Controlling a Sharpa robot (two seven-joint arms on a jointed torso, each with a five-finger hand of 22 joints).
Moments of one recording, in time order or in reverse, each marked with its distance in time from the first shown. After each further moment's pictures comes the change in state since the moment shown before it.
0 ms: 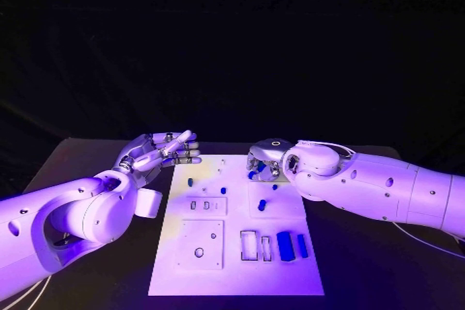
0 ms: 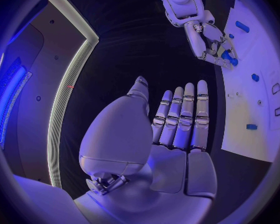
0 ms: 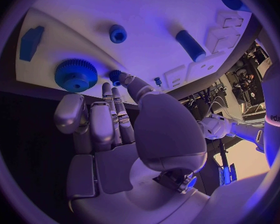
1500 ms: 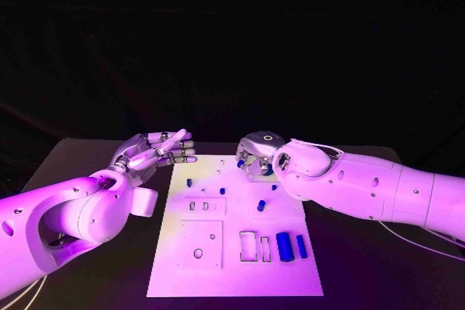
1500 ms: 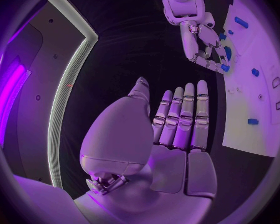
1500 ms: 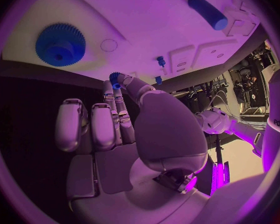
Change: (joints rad) left arm 0.008 -0.005 0.000 -0.011 0.008 0.000 -0.004; left_hand 0.009 0.017 -0.004 -0.002 0.000 0.004 0.004 -0.006 0.000 0.004 0.004 -0.012 0.000 0.000 0.000 -0.008 0.001 0.000 0.000 0.000 0.000 -0.002; right arm -0.004 0.058 0.006 -0.027 -0.016 -0.172 -0.026; right_hand 0.021 0.013 0.105 0.006 -0.042 0.079 -0.018 0.016 0.024 0.076 -0.020 0.004 0.002 -0.004 -0.011 0.050 0.035 -0.016 0.061 -0.011 0.117 0.175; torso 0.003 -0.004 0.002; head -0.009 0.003
